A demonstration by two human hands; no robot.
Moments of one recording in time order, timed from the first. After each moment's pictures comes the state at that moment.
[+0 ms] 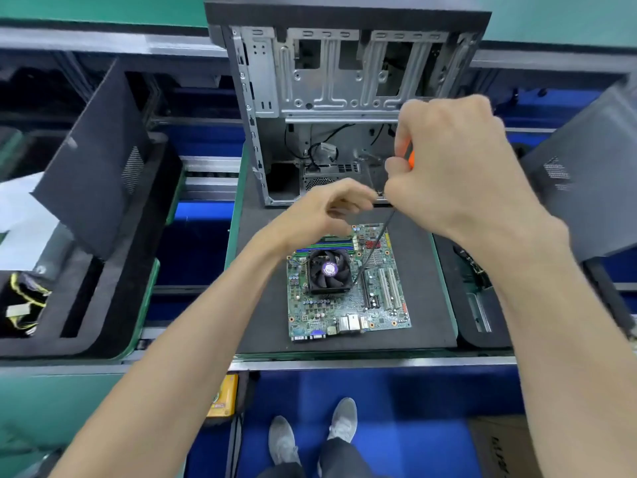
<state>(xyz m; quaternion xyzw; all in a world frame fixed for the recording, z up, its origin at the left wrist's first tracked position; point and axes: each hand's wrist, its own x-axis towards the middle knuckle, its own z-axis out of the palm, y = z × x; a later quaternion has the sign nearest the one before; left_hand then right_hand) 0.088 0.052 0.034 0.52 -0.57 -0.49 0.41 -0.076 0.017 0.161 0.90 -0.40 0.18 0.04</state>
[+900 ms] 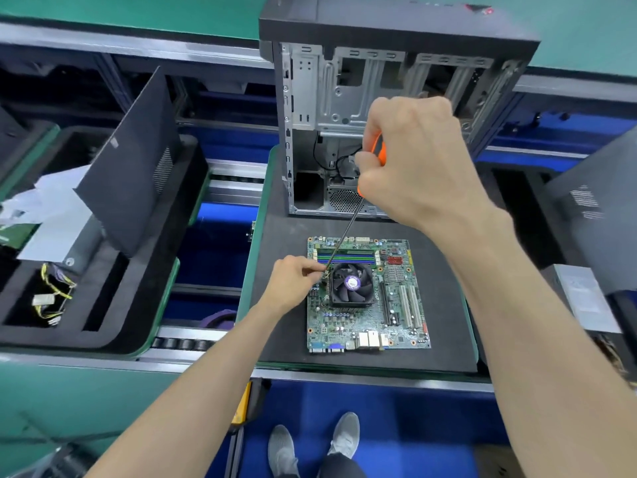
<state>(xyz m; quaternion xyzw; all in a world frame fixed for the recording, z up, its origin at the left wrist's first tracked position) 0.125 0.106 -0.102 0.78 -0.43 -0.31 0.32 -0.004 0.013 0.152 0.92 -0.32 0.24 -0.03</state>
